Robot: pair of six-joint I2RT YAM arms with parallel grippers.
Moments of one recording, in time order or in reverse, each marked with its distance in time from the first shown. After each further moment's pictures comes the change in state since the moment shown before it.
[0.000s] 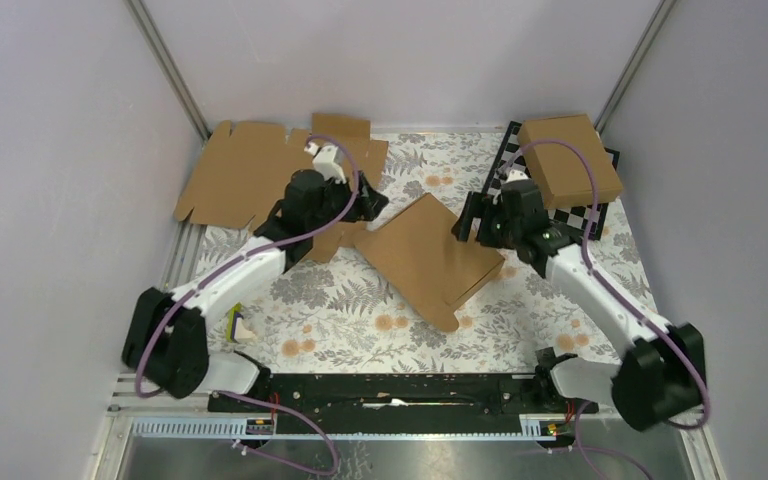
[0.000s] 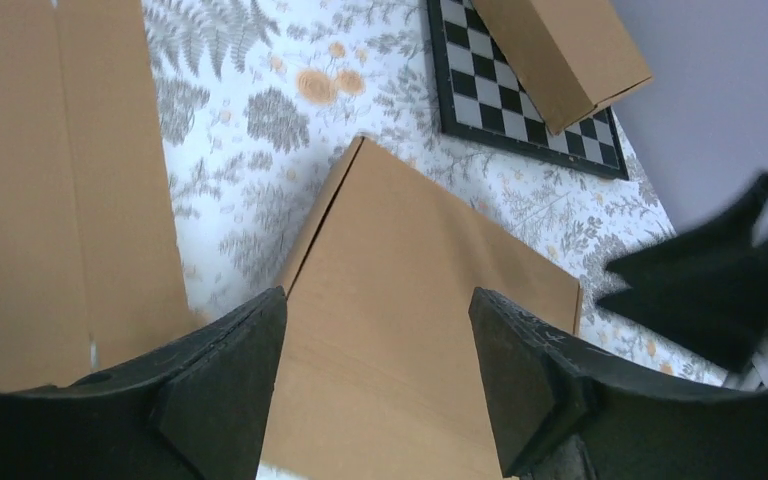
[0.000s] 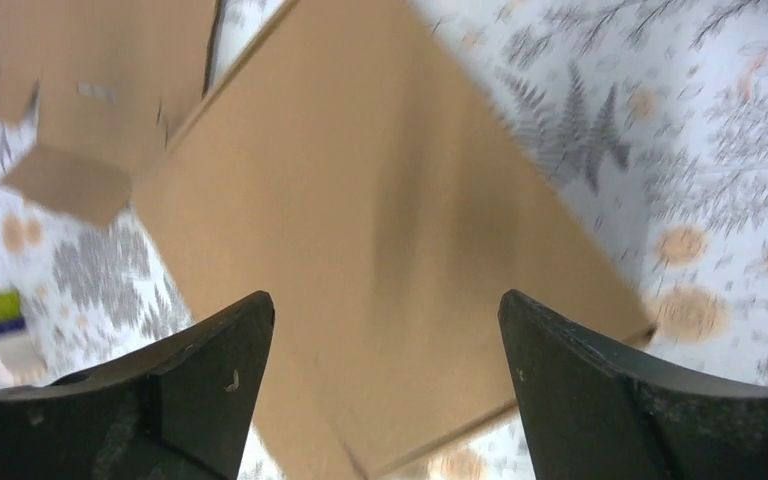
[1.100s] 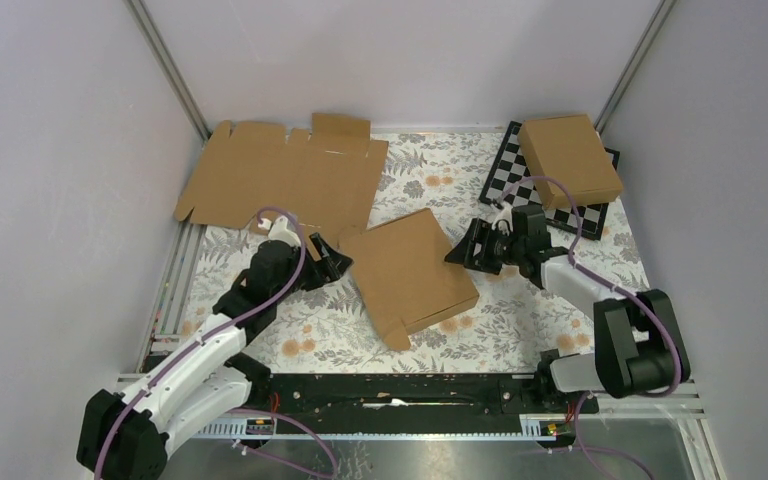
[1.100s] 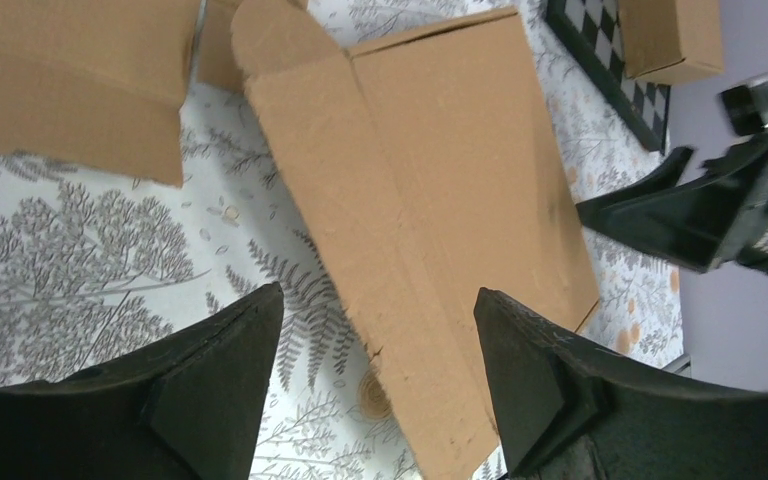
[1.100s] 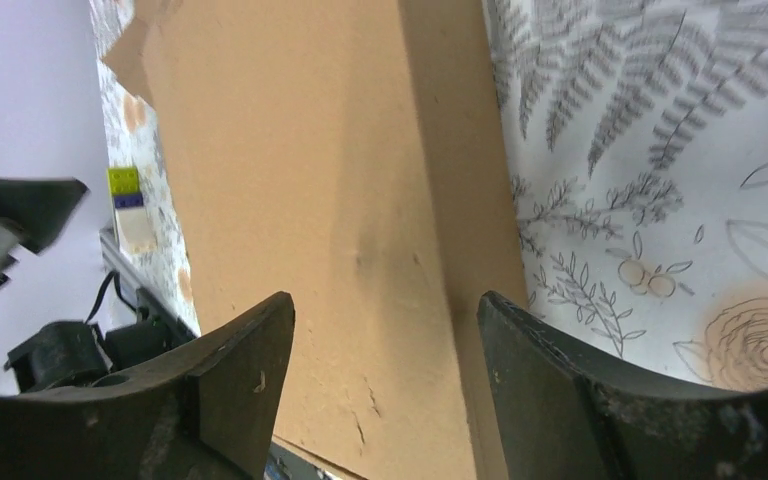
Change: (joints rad) left arm 0.012 -0.579 -0.499 -0.246 -0.119 -0.311; right arm -0.230 0.231 -0.262 0.413 -0.578 0.054
